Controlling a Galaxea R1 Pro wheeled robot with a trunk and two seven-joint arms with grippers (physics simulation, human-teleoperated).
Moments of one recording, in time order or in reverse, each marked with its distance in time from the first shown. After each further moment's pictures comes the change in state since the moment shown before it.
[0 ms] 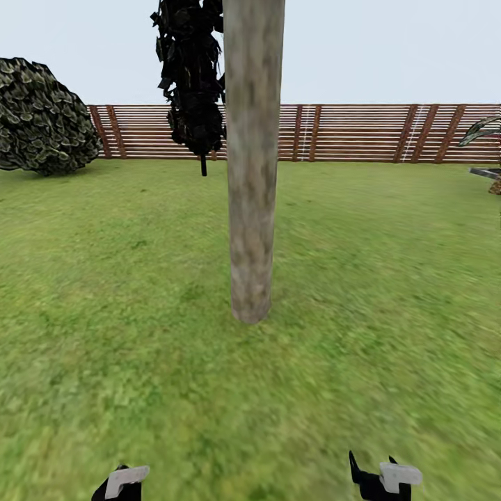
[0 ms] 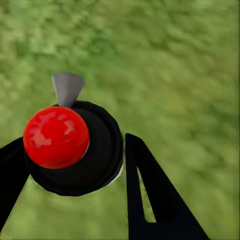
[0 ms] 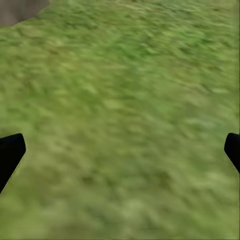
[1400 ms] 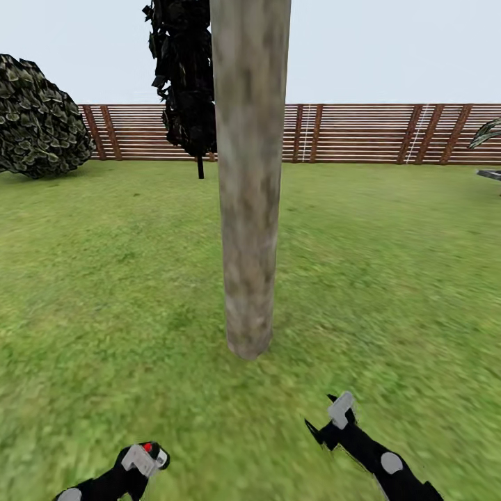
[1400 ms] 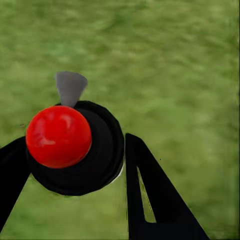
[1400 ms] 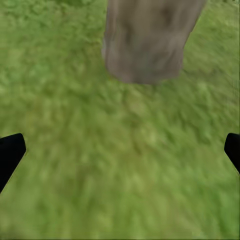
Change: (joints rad) left arm -0.106 0.134 -0.075 -0.043 -0.291 0.045 -0.583; right arm -0.240 -0.012 0.010 -0.012 0.475 0.107 0.422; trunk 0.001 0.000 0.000
